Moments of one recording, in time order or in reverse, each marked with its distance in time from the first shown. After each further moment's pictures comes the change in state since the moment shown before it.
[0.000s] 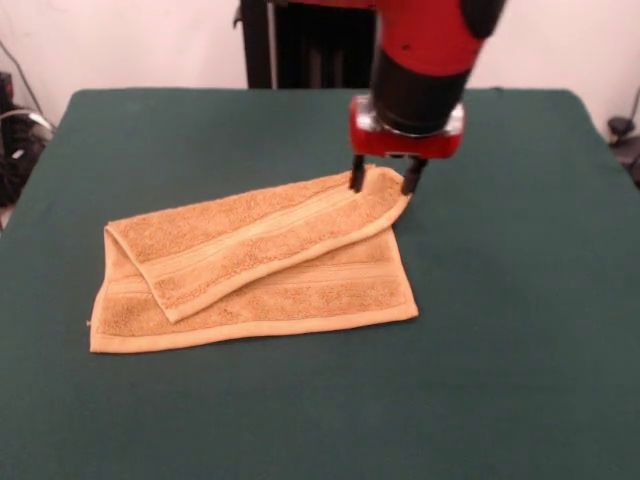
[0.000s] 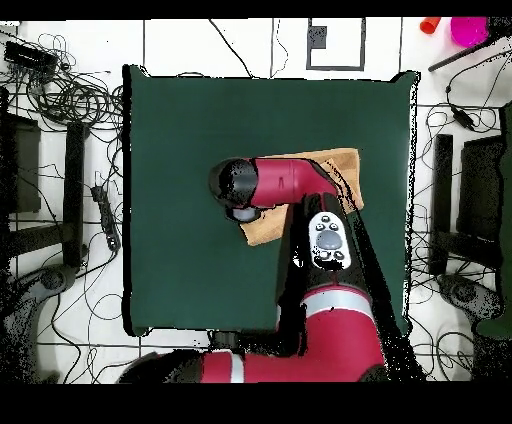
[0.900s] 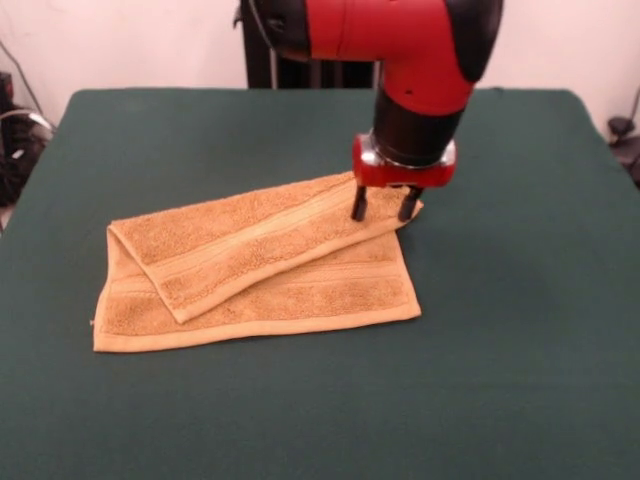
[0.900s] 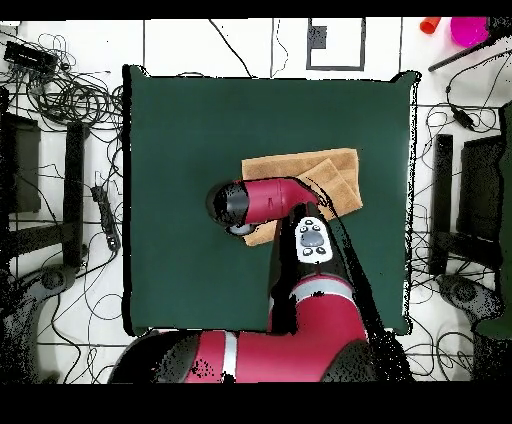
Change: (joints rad) arm 0.037 0.069 0.000 0.048 -0.055 -0.172 0.000
